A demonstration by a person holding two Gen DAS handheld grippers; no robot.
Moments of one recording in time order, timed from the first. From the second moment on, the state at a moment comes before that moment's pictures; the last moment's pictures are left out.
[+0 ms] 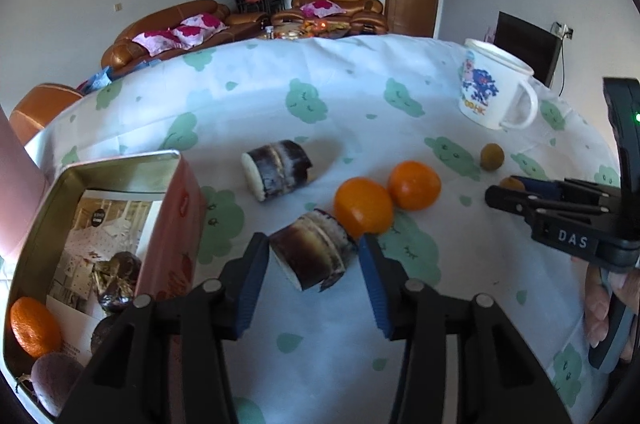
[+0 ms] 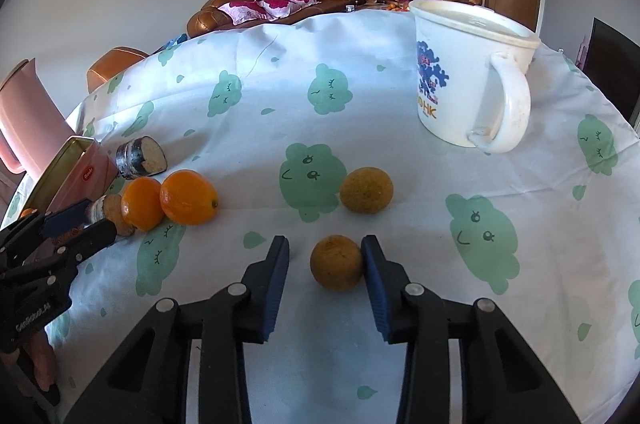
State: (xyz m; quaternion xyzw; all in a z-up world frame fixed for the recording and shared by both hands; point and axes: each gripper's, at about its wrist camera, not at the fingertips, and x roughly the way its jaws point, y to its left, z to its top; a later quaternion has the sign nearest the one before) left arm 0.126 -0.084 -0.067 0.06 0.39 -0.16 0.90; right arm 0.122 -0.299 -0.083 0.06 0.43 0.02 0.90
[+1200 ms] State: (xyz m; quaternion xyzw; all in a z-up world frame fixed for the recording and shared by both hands) left arm 0.086 -0.070 -0.048 0.04 0.31 -0.16 0.94; right arm 0.096 -0.292 -0.056 0.05 0.34 0.06 0.94
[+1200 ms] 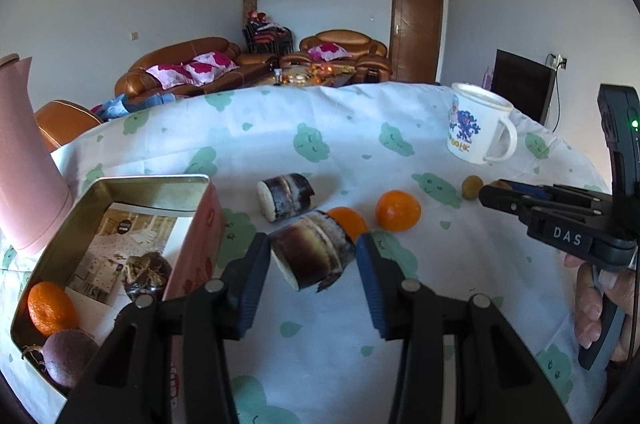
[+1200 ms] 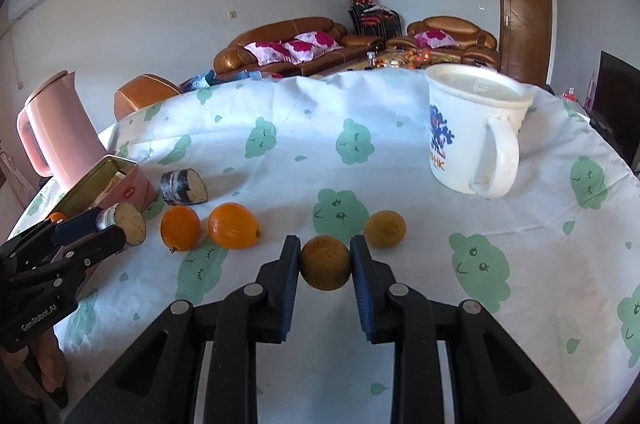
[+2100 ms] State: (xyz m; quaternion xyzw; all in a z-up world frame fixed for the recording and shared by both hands) left arm 0.059 -0.061 -0.038 0.04 0.25 -0.12 0.96; right arm 0.072 -0.292 -0.039 0.04 0.27 0.05 0.96
